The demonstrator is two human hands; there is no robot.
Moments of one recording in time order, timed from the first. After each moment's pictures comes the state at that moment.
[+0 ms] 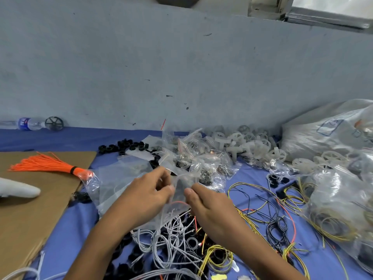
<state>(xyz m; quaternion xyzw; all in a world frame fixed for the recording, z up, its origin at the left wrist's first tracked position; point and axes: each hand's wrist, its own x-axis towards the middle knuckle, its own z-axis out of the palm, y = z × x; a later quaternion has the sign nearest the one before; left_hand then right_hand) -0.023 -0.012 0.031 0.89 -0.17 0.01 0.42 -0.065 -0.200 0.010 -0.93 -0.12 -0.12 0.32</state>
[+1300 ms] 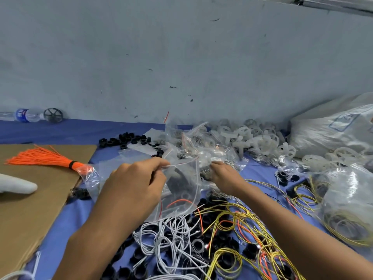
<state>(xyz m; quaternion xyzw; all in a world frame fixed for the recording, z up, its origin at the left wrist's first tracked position) -0.030 0.001 0.043 0.91 -0.16 0.20 0.32 0.091 -0.276 -0.045 -0.99 -0.06 -0.03 0.13</state>
